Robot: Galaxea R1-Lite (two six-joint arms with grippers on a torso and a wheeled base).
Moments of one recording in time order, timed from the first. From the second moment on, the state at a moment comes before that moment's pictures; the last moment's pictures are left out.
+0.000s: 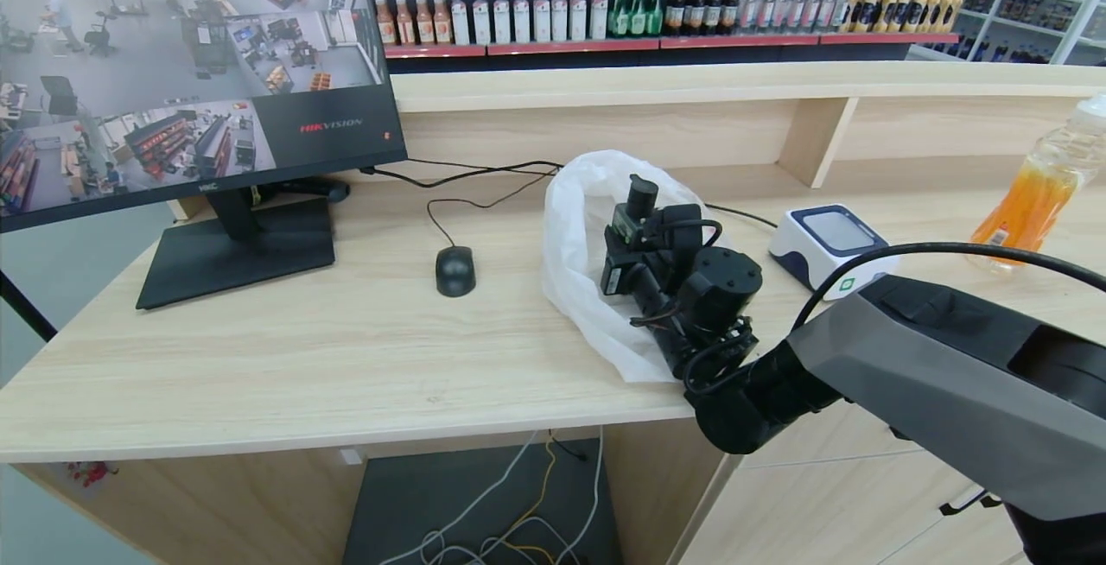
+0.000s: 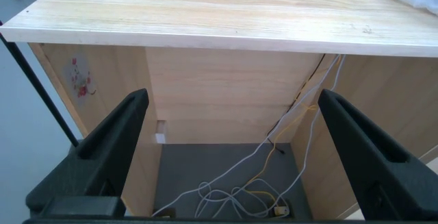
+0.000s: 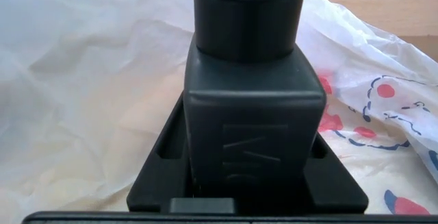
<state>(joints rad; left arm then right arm) 0.00 0.00 0.00 0.00 0.01 0.00 0.55 2.38 -1.25 -1.41 -0.31 -0.07</state>
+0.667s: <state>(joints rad) 0.00 0.00 0.00 0.00 0.01 0.00 0.56 2.39 -1.28 -1.43 -0.31 -0.04</state>
